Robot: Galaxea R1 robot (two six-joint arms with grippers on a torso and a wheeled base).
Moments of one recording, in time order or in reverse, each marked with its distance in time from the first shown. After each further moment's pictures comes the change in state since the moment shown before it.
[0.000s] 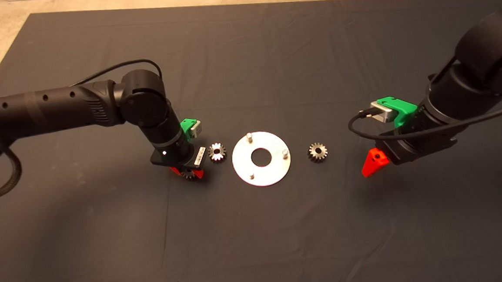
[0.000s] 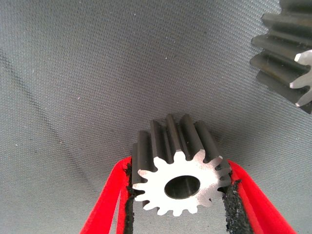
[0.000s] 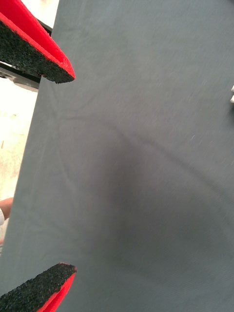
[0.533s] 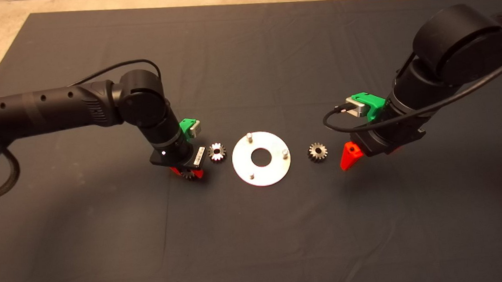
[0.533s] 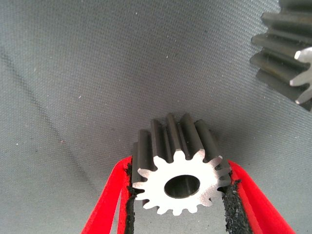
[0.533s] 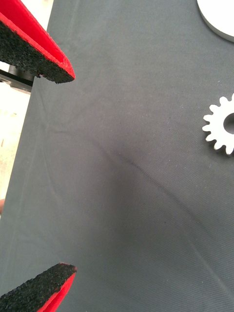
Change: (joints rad) left arm 0.000 -0.010 0.009 0.000 -0.005 0.001; right arm -0.003 0.070 -0.065 0.000 0.001 -0.011
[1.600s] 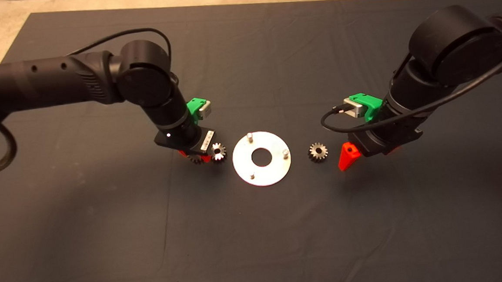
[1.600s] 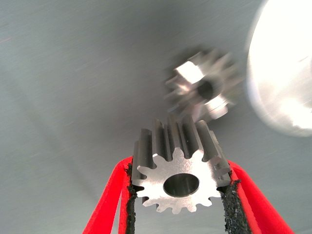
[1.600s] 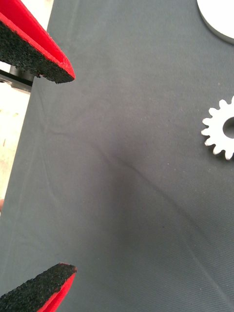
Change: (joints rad) left arm -0.108 0.086 0.016 -0.027 0.026 0.000; right arm -0.013 0.008 -0.018 0.000 0.000 -0.011
